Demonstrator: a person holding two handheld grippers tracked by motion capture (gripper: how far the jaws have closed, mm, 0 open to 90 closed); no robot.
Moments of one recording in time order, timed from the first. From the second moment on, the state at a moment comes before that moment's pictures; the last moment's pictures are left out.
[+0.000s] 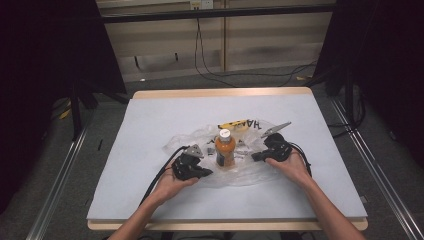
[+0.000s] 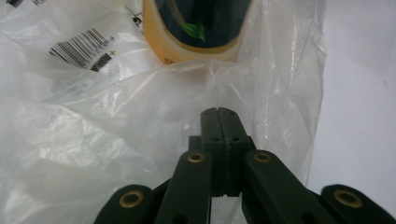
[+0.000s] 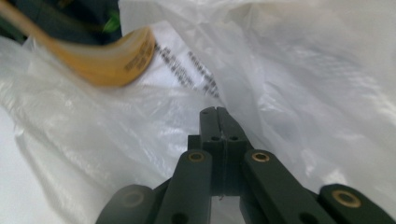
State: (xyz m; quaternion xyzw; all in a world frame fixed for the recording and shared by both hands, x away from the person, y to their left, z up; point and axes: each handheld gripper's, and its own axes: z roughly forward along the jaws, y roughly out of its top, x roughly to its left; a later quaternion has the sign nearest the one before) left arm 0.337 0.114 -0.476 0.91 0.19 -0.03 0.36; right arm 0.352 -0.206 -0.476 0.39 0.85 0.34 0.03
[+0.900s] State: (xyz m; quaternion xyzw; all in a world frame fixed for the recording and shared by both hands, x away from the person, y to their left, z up) left arm 0.328 0.123 -0.456 0.88 0.20 -0.01 0.44; right arm 0.323 -0.214 -0.463 0.36 0.83 0.42 0.04
